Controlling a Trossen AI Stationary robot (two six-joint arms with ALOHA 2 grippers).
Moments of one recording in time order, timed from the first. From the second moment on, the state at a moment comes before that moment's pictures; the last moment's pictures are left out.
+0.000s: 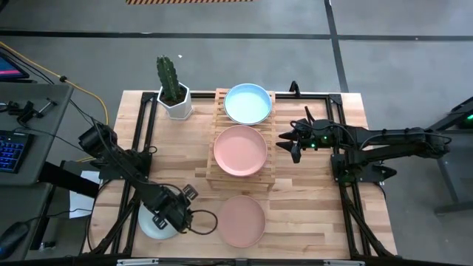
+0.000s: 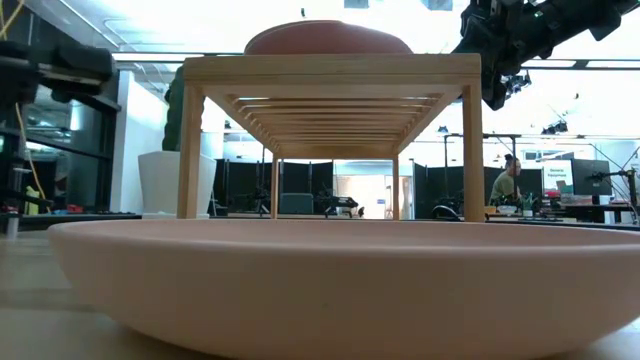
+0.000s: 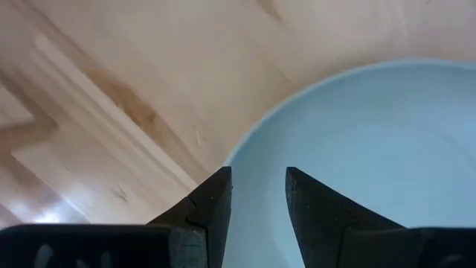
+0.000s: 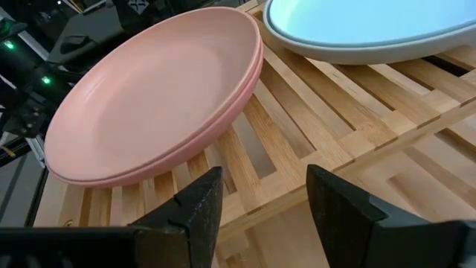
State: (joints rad) left arm -0.73 1.62 1.01 -0.85 -0.12 0.07; right arm -0.10 0.86 0.58 -0.14 0.07 0.42
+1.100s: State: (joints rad) left arm -0.67 1.76 1.01 -0.82 -0.09 0.34; right arm -0.10 0.86 0.58 -0.15 0.08 0.43
